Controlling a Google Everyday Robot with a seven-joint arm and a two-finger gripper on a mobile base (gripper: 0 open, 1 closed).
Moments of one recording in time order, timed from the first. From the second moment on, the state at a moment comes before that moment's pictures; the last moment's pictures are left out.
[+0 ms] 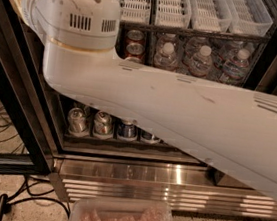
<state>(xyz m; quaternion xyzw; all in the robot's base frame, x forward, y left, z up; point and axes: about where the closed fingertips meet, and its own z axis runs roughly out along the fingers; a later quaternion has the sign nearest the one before) 0.584 0.207 1.066 -0.26 0.69 0.13 0.66</state>
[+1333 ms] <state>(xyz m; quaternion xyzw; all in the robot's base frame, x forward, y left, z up) 0.607 0.199 1.083 -0.24 0.67 0.10 0.69</state>
